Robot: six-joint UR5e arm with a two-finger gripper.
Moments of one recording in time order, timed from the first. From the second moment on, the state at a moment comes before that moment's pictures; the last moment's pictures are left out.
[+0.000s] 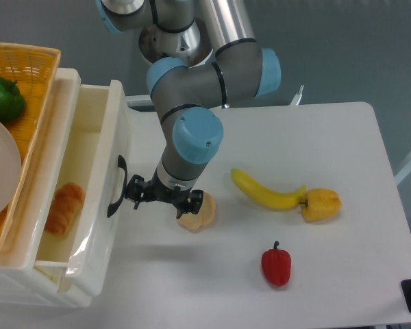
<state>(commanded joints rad) 2.32 -1.94 -1.58 -1.24 1.26 0.42</state>
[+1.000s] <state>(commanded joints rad) 2.28 -1.94 -1.58 -1.24 1.26 0.42</state>
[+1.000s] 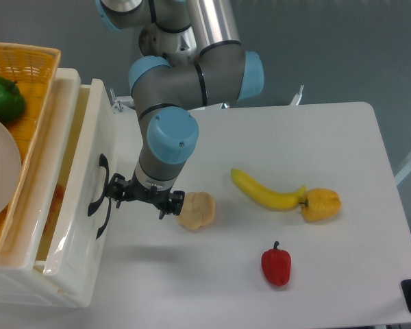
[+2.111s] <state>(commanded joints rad) 2.25 -1.94 -1.58 -1.24 1.26 0.40</state>
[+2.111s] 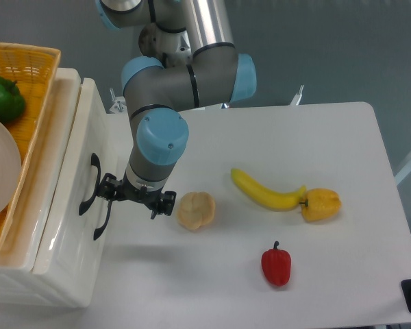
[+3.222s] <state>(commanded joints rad) 2.41 -1.89 -1.55 -1.24 1.35 0.52</state>
